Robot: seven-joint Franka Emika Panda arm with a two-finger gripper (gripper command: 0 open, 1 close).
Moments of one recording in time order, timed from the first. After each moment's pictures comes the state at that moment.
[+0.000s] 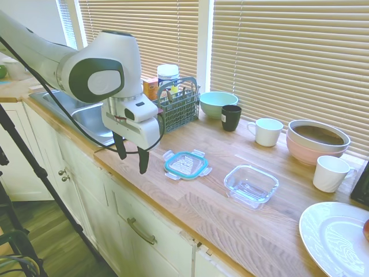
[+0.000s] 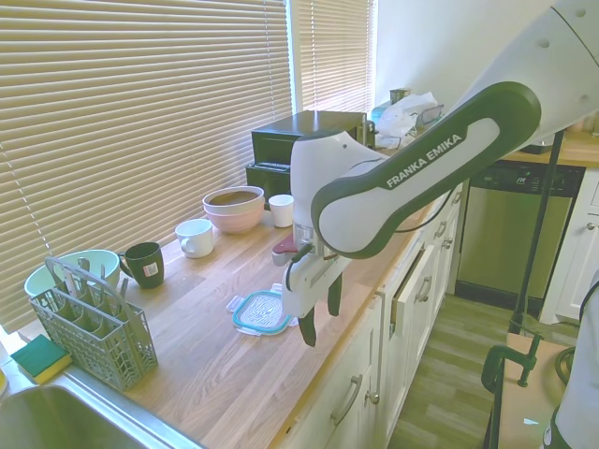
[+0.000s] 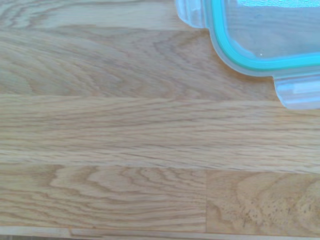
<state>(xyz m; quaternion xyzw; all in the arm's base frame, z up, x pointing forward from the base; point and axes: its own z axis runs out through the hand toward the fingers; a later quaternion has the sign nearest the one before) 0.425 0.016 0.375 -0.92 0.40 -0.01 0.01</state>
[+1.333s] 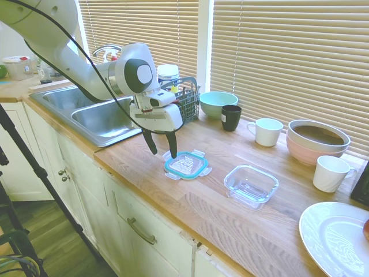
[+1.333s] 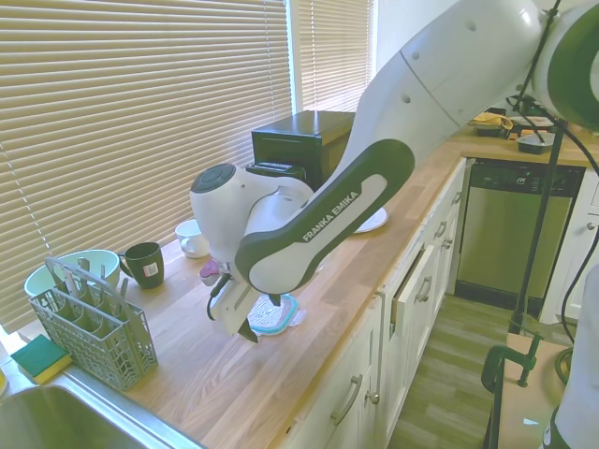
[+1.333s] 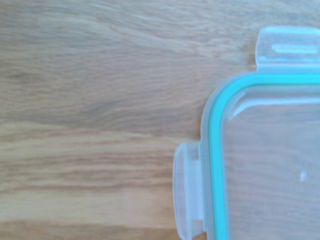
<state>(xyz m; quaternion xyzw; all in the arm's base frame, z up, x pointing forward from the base) 0.558 0.069 0.342 -0.92 0.37 -0.09 -0.12</state>
